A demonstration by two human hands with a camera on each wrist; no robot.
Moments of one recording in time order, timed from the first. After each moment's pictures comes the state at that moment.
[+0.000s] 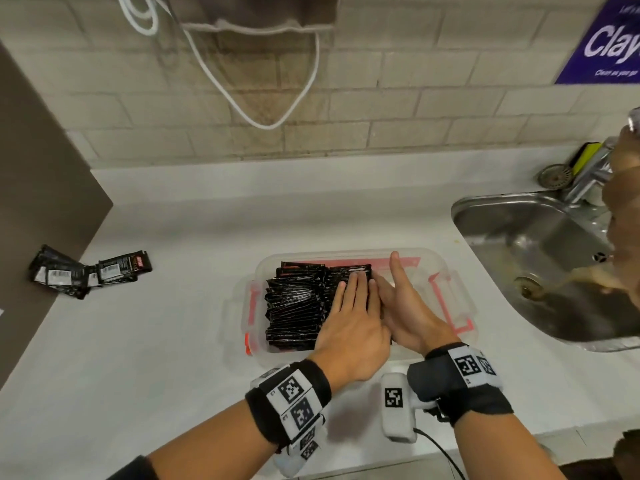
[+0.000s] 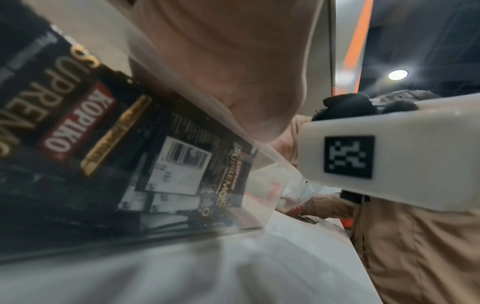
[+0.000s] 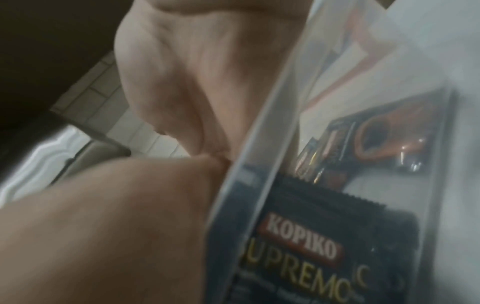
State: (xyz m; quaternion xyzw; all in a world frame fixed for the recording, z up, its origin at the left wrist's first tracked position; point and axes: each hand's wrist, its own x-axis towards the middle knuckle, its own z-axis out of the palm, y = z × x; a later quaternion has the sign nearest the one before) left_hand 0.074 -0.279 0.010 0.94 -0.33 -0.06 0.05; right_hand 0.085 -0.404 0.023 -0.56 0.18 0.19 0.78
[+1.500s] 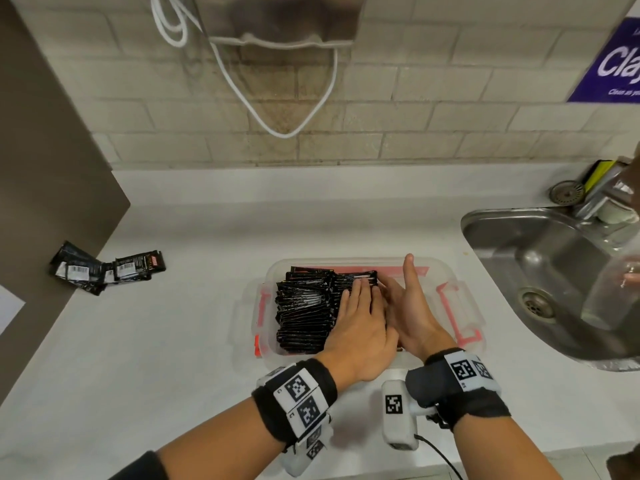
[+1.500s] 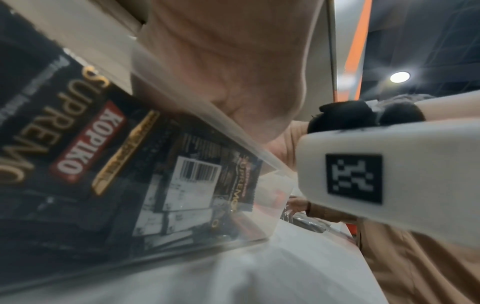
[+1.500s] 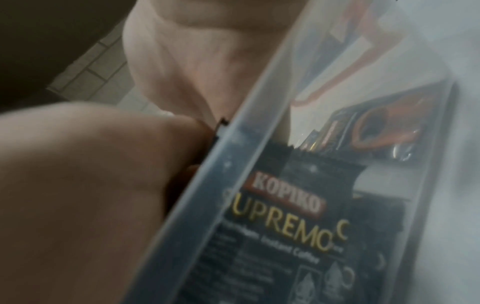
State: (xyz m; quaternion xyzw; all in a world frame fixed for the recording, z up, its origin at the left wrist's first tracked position) left_hand 0.080 -0.276 0.017 0.93 -0.29 -0.14 0.17; right_hand 0.093 -0.396 0.022 -0.55 0.20 0.13 0.80
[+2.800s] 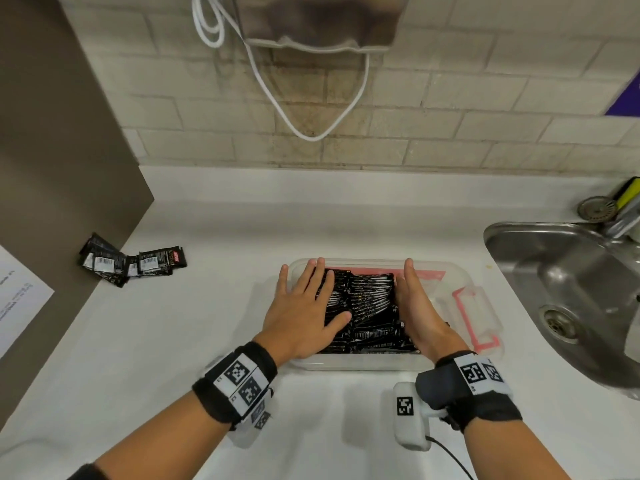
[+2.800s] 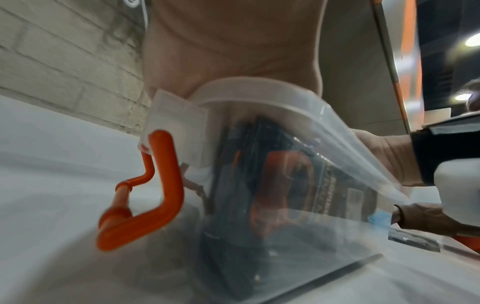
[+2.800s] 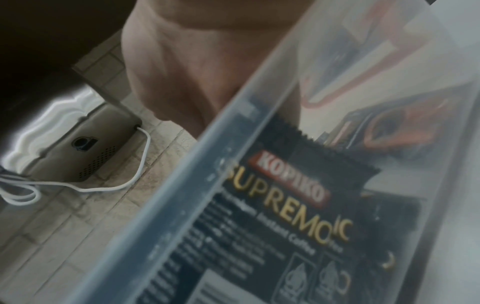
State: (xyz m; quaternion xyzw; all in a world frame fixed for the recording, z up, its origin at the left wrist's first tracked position) left_hand 0.137 -0.169 0.000 0.96 -0.26 -0.06 0.01; right_hand 0.106 -0.381 0.031 -0.68 0.15 0.16 0.70
